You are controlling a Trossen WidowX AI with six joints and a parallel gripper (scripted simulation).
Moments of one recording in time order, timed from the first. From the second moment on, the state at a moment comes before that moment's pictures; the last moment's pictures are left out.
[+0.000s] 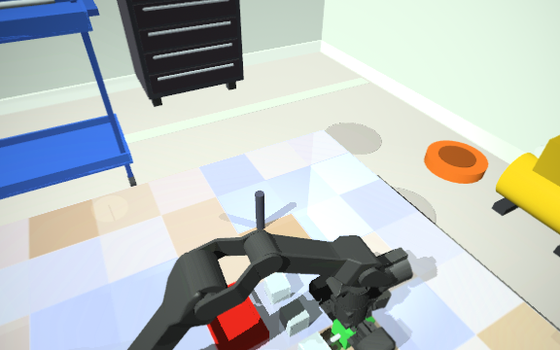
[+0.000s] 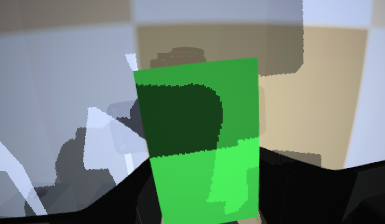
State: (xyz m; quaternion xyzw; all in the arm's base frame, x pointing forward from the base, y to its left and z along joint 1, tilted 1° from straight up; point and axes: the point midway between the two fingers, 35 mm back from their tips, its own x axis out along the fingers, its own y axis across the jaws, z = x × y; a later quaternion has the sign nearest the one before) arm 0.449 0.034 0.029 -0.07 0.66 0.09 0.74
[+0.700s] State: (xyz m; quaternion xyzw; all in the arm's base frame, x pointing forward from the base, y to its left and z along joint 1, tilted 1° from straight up) arm 0.453 0.036 0.036 -0.07 0.66 0.09 0.74
